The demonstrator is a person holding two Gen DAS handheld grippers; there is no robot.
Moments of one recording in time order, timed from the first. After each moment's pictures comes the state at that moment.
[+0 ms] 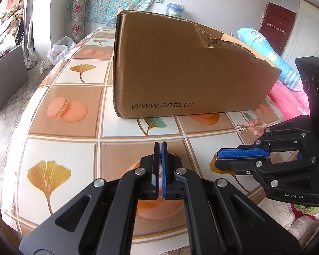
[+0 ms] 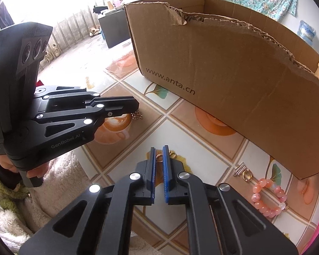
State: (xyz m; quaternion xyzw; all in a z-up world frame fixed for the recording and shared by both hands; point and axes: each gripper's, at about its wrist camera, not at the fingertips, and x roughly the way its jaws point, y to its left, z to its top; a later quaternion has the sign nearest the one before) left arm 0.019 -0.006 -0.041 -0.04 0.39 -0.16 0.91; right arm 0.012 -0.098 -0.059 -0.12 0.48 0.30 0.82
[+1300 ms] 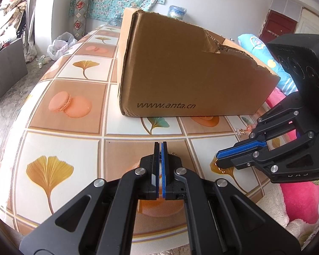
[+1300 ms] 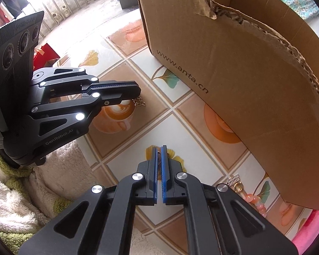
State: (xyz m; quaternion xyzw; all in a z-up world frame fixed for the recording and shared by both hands) left arm 0.018 0.006 -0.043 -0.07 0.39 -0.17 0.90; right arm 0.070 -0.065 -0.045 -0.21 0.57 0.33 0.72
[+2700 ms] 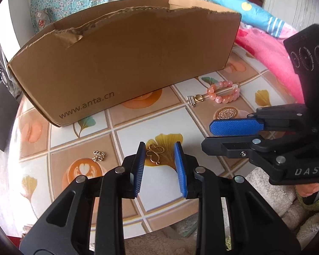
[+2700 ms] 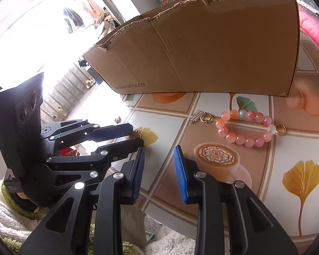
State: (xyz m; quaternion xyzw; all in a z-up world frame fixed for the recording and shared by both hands) left arm 0.001 -0.098 -0.035 0.12 0.45 -0.20 0.86; right arm -0.001 -0.206 -0.055 0.12 0.45 0.28 0.84
